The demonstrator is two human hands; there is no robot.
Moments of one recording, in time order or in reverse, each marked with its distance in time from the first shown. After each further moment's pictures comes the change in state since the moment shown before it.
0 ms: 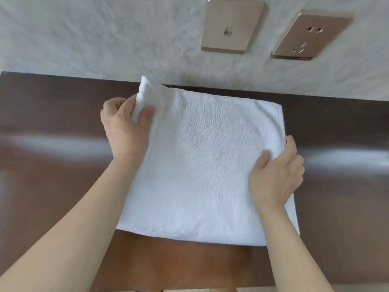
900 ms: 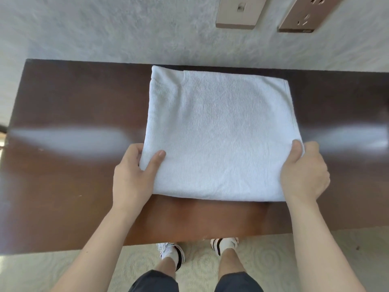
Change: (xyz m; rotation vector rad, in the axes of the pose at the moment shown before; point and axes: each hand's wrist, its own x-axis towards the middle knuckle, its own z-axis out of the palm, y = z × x) left_hand -0.120 -0.042 -0.102 -0.051 -0.305 -0.133; right_hand -0.051 0.034 -0.055 -0.034 -0.028 0.120
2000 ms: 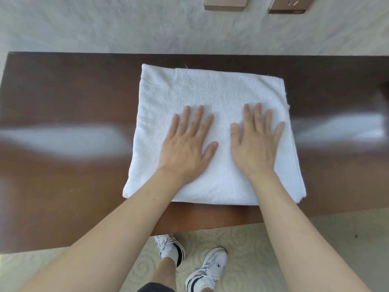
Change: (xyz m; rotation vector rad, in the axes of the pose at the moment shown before) left_hand 0.017 0.022 0.091 0.774 -0.285 0.696; right_hand -0.026 -0.047 0.042 -0.183 -0.329 -0.423
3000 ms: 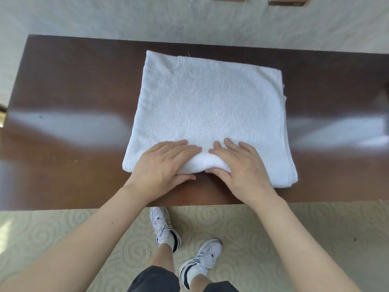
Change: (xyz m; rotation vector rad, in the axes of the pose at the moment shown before) left_hand -0.090 -0.018 0.002 -0.110 0.203 0.299; right_hand -0.082 0.032 0.000 0.224 0.027 -0.624
